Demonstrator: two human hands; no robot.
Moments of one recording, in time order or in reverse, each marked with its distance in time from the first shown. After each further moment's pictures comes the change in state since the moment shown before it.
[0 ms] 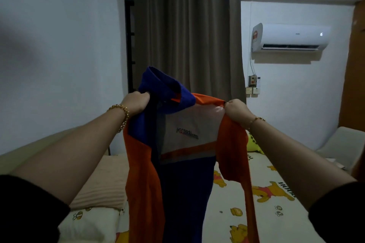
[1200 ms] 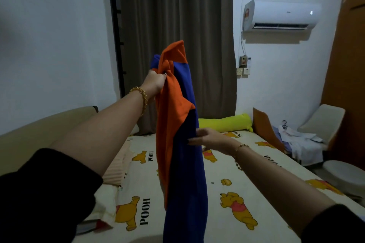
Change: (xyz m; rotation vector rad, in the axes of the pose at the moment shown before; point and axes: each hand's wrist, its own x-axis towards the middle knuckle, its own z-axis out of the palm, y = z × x) left_hand 0.000 0.030 0.060 -0.582 -0.077 -0.022; right_hand -0.099 0.055 0.080 0.288 -0.704 -0.015
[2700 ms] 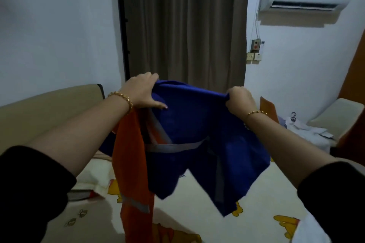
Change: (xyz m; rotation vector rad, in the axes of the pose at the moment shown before) left_hand -0.036 -0.048 0.024 1.329 -0.127 0.548; right_hand 0.001 0.038 -0.138 -0.828 0.716 0.031
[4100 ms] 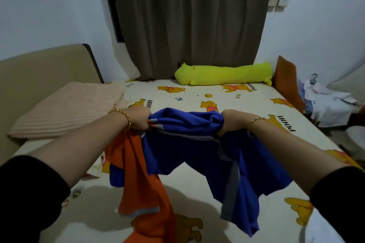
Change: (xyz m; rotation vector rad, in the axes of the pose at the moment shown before) left_hand 0.046 -0.005 0.230 -0.062 -0.850 -0.028; right_hand 0.053 0.060 0.202 -0.060 -0.917 -0.152
